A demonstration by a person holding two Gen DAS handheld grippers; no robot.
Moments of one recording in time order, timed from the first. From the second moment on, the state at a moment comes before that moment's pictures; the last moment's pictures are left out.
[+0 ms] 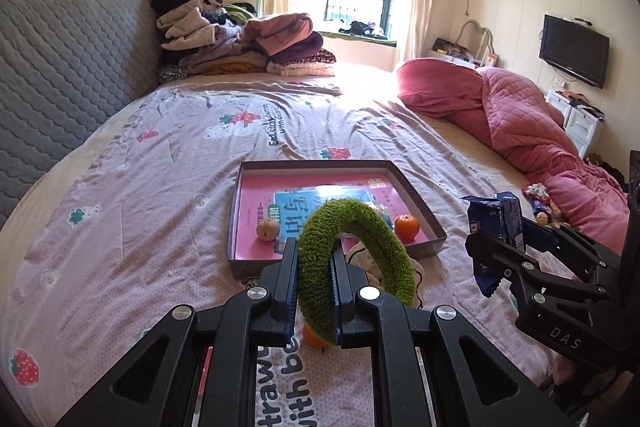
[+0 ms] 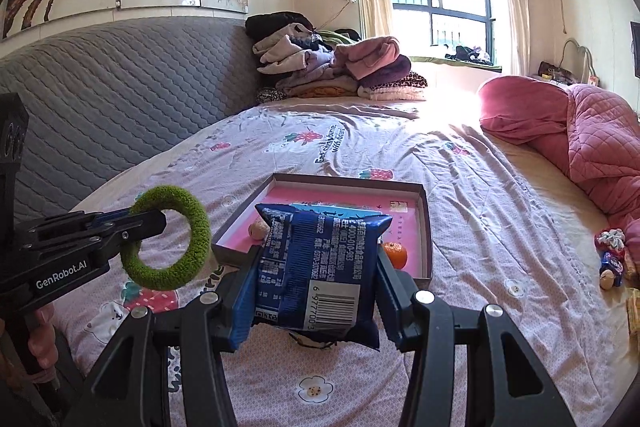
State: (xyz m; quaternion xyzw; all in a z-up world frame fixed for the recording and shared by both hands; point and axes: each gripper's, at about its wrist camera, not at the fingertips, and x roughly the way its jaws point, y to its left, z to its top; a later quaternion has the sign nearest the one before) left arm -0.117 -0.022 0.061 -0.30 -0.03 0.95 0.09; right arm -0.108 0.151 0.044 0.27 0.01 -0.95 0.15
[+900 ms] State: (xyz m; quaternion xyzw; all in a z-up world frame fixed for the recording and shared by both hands) left arm -0.201 -0.020 0.059 -0.32 0.00 0.94 0.08; right arm -0.182 0.156 0.059 0.26 0.03 -0.96 0.12
